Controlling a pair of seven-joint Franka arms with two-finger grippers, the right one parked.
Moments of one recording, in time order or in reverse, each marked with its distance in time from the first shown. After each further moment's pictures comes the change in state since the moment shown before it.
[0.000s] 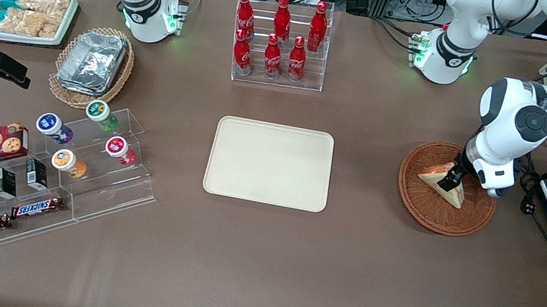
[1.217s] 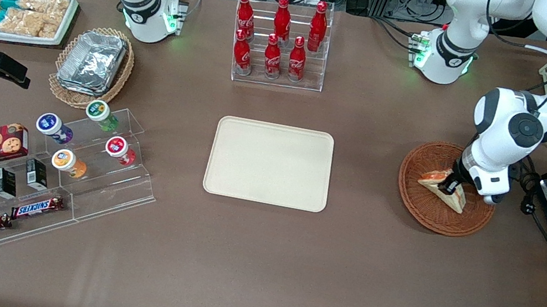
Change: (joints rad) arm 0.000 0.074 0.012 0.012 0.018 0.135 0.017
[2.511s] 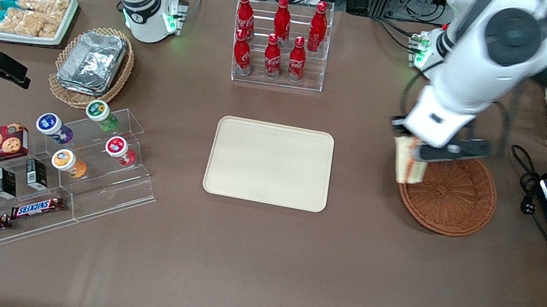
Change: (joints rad) arm -0.022 0.036 -0.468 0.839 -0.035 -0.978 0.402
